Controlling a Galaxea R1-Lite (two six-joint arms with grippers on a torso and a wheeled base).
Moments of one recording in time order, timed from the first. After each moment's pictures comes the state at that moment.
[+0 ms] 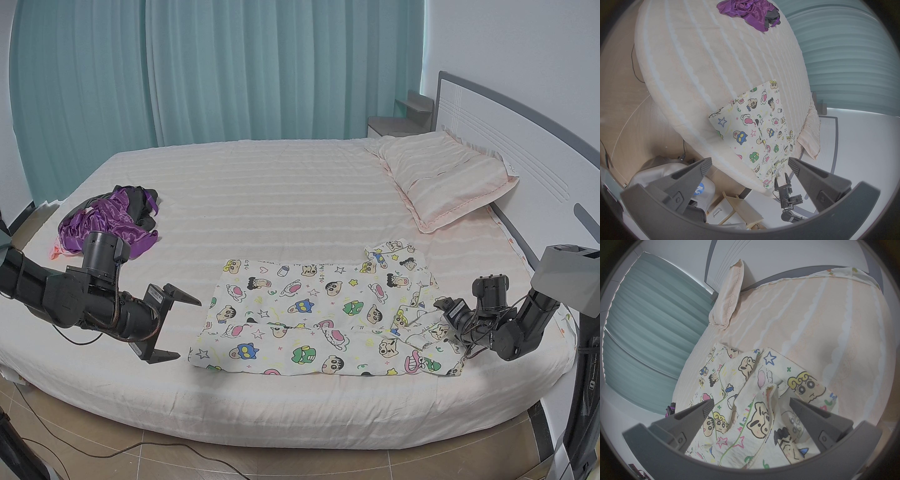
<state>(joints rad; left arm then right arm) -0.11 1.83 -0.87 -0.10 -0.41 -1.18 0.12 2.32 -0.80 -0.89 -0.06 0.96</state>
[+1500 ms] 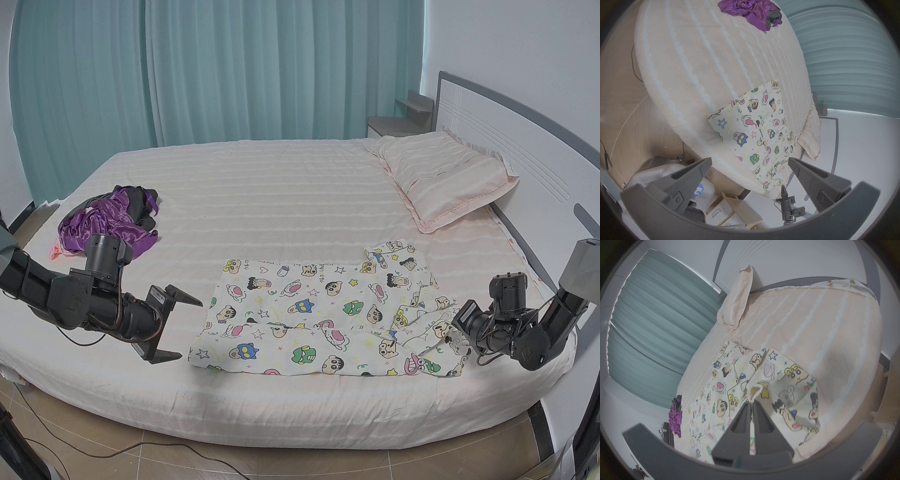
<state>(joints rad) -0.11 1.85 -0.86 -0.13 -0.41 -1.19 0.16 2.10 -0.59 -0.90 -0.05 0.94</state>
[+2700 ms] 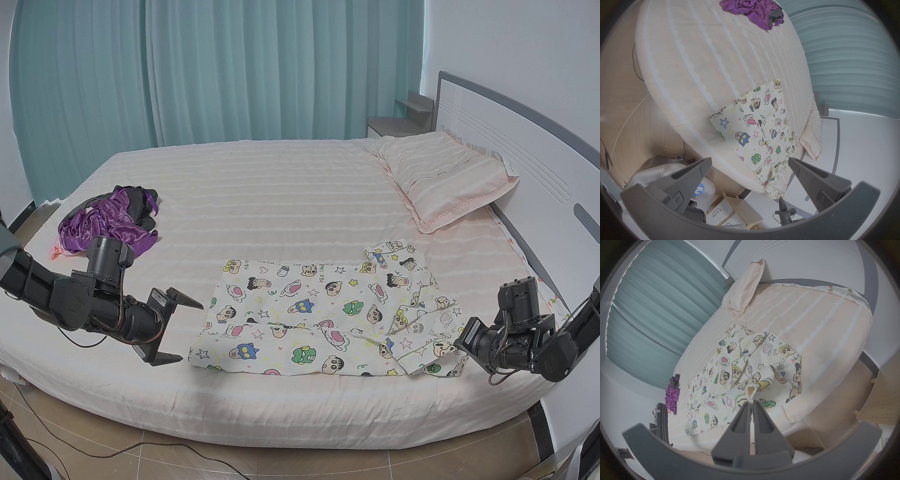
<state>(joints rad) -0.11 1.86 -0.86 -0.13 -0.41 -1.19 0.26 1.87 -0.48 -0.66 -0.06 0.88</state>
